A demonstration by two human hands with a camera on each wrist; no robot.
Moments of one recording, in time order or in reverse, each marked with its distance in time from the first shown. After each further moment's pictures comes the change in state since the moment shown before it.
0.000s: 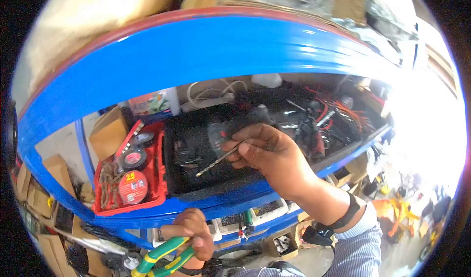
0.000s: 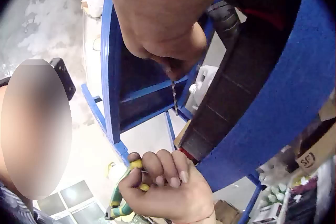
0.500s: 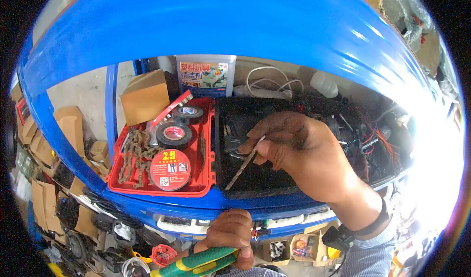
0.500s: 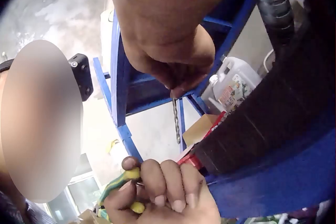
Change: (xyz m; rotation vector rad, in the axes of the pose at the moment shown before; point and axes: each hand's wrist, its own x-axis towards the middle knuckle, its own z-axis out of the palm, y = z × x) left_hand 0.012 0.014 -0.015 0.058 -0.260 -0.070; right_hand 0.046 -0.023 0.073 -0.520 -0.245 0.082
